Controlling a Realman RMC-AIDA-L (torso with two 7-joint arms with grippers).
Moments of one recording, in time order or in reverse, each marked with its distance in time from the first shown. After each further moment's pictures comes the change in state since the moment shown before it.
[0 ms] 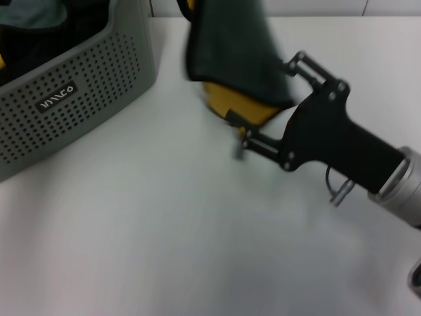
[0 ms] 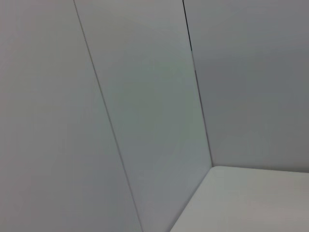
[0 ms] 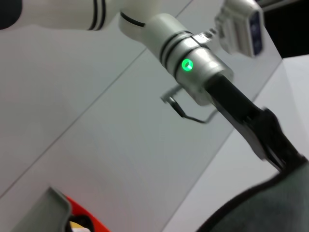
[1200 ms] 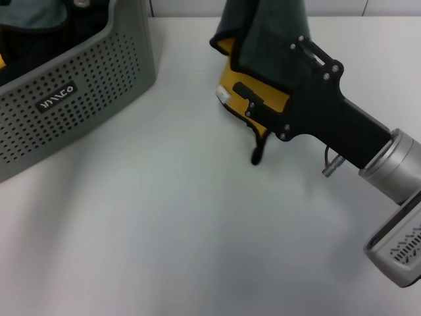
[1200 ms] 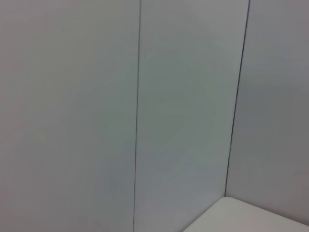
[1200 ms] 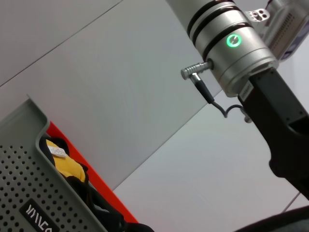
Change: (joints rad) left arm 0.047 -0.007 0.363 -0.205 0.100 -0.469 -0.239; right arm 0.033 0.000 -0.101 -0.001 0.227 0.157 -0.249
